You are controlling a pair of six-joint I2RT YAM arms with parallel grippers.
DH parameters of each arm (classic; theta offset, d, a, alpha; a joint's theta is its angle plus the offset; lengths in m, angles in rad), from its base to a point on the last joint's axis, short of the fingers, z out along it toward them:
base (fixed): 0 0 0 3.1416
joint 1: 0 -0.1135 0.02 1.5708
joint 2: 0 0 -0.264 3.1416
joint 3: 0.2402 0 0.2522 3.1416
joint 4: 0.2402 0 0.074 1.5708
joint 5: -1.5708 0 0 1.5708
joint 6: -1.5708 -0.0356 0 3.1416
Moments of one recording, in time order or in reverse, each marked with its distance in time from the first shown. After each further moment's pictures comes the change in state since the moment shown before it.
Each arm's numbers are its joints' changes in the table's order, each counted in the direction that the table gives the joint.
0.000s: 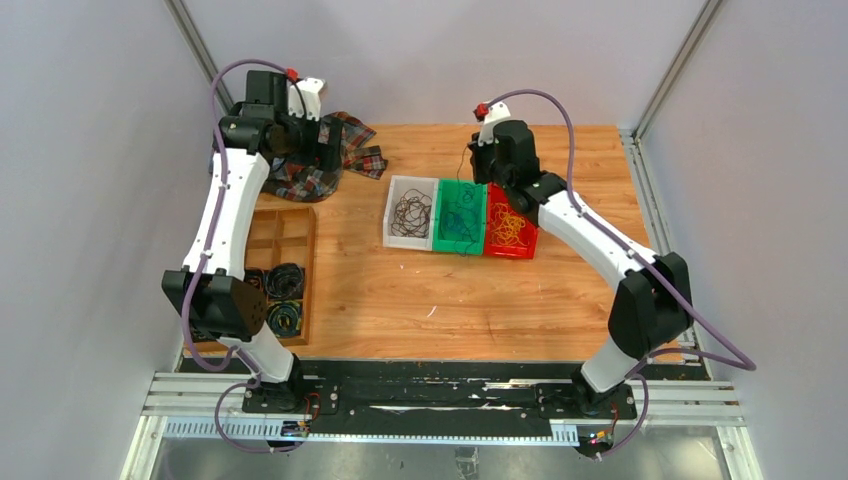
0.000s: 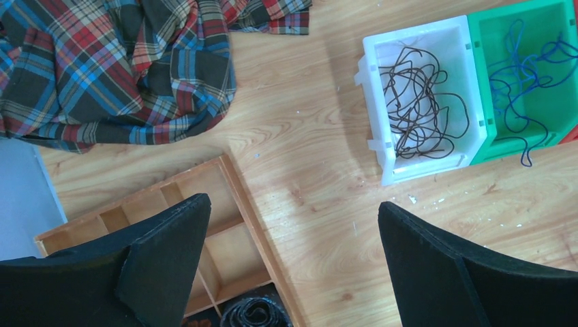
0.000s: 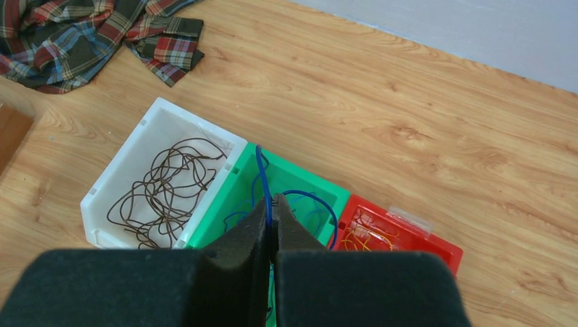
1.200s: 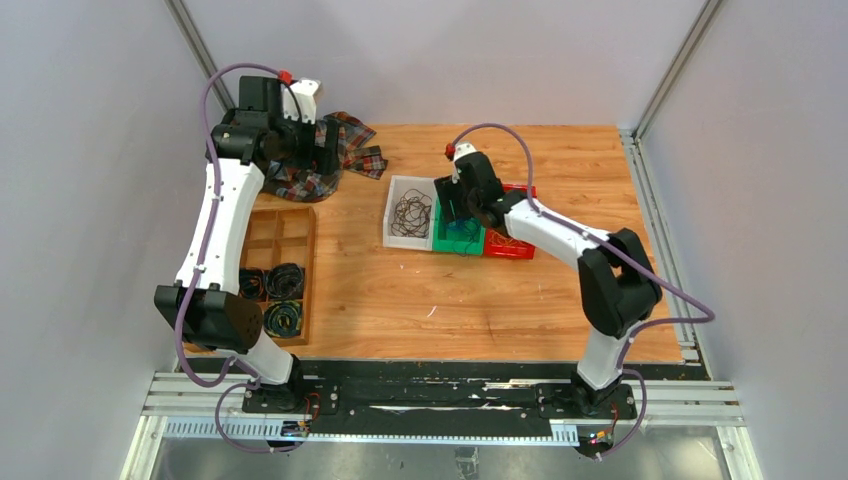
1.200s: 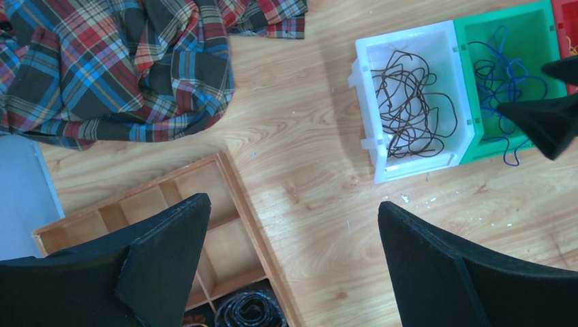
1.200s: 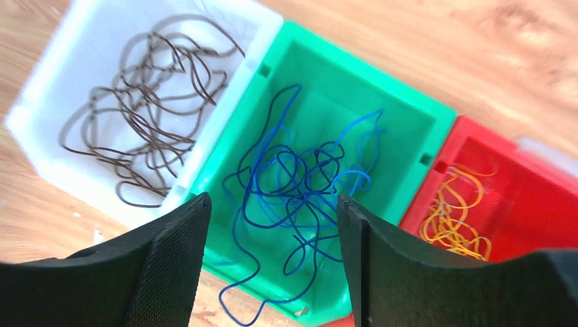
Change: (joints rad) left arm -0.003 -0.082 -0.064 -0.031 -0.008 0.018; right arm -0.097 0.233 -0.050 0.059 -0.043 -0.075
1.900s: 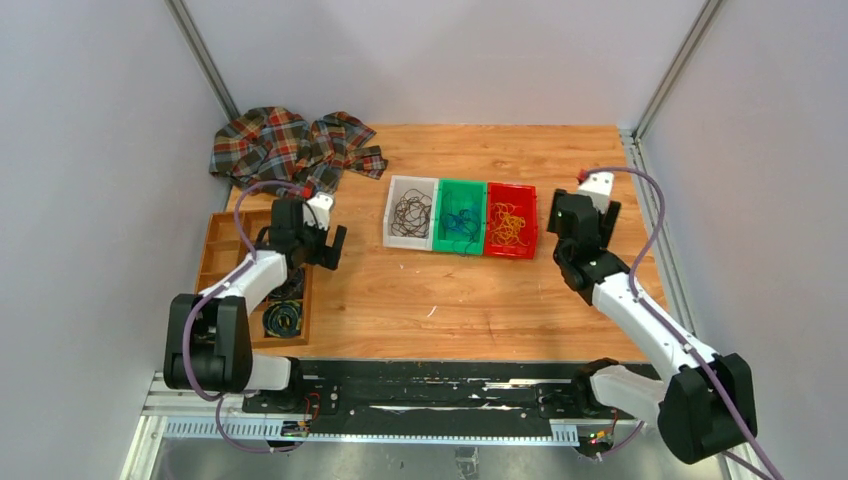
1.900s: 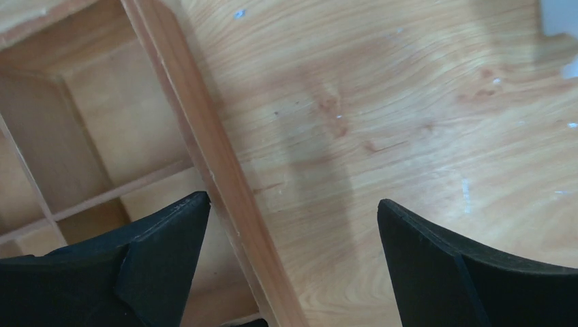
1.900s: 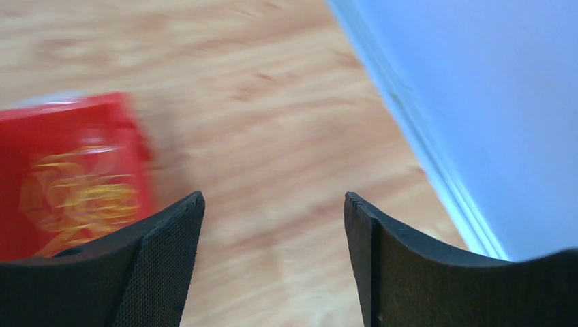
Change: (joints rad) left arm -0.029 -0.204 -1.078 -0.749 0.072 -0.118; right arm 0.237 -0.725 -0.562 -0.137 -0.529 -0.028
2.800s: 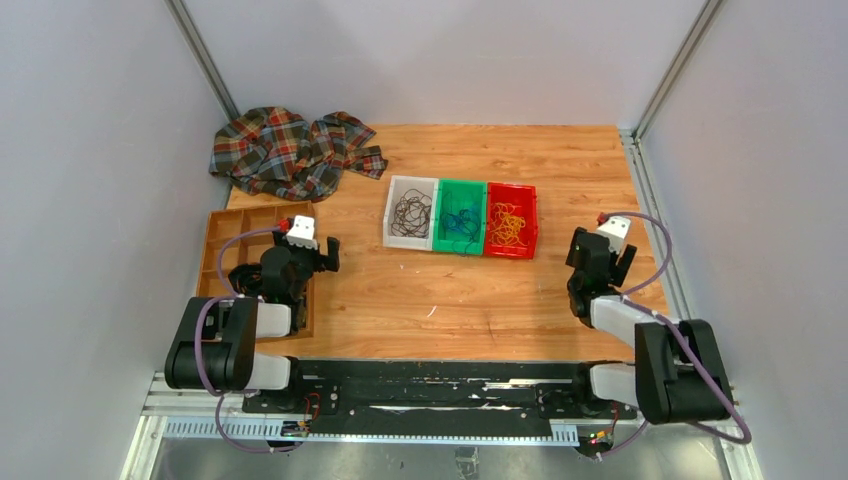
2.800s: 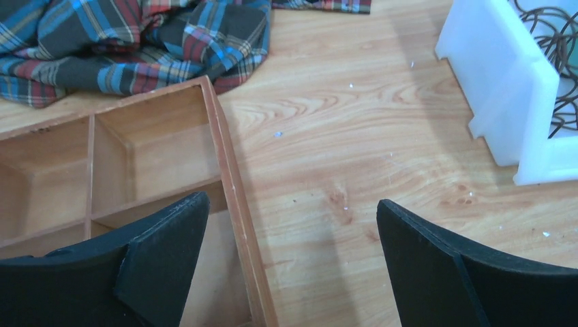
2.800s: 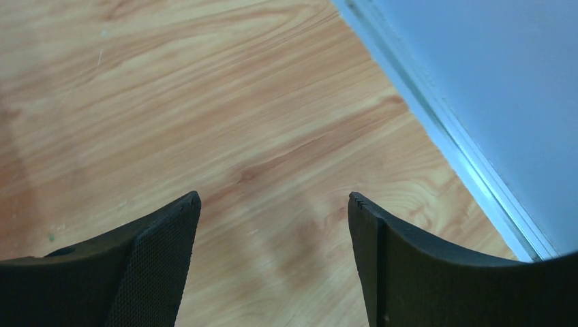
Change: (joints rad) left arm -0.043 -0.005 -0.582 -1.238 -0.011 0.135; right arm 0.302 0.103 -0.451 -0.530 0.034 0.026
